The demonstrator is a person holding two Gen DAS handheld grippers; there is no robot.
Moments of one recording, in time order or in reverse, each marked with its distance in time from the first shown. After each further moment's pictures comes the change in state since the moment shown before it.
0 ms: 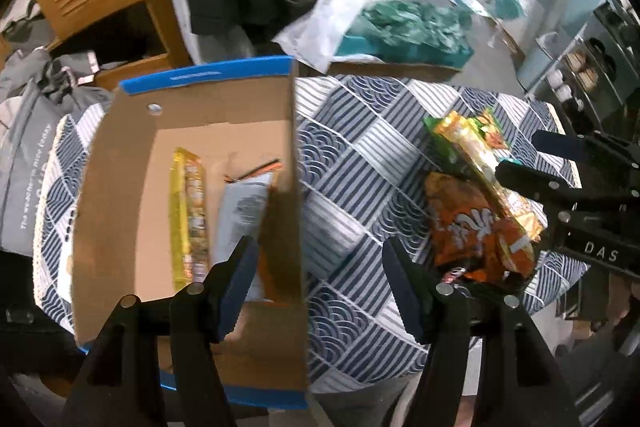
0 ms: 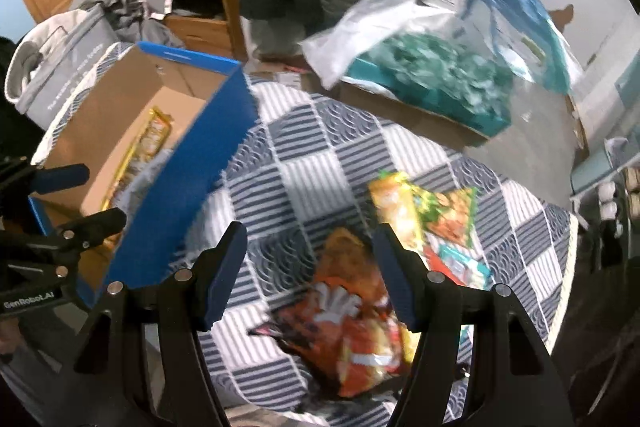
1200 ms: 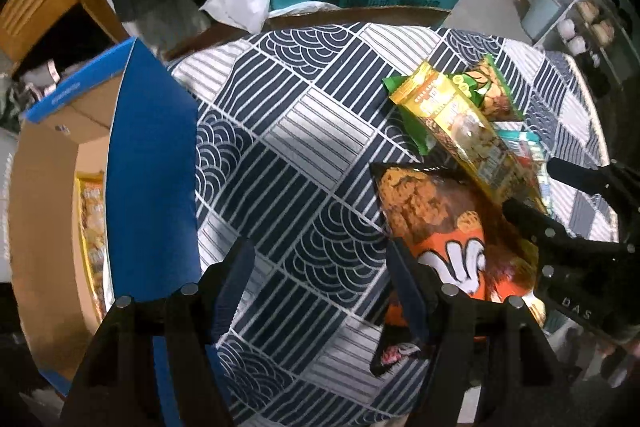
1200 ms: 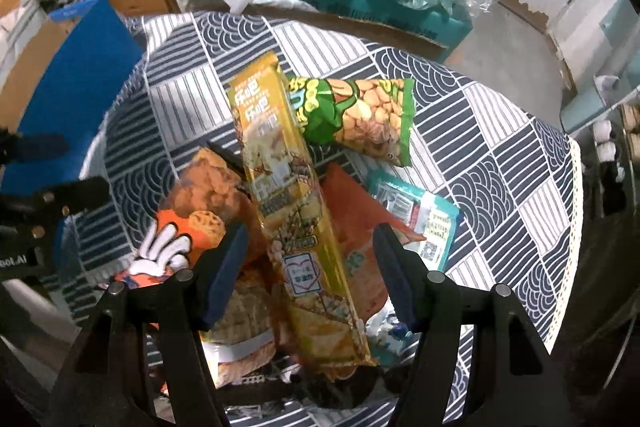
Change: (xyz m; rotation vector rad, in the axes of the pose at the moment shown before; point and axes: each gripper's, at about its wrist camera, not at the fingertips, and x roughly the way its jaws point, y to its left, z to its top) left arm 0.102 -0.094 0.037 0.090 0.156 0.066; right arm 0.077 -0.098 -0.060 0.081 0.141 -0.052
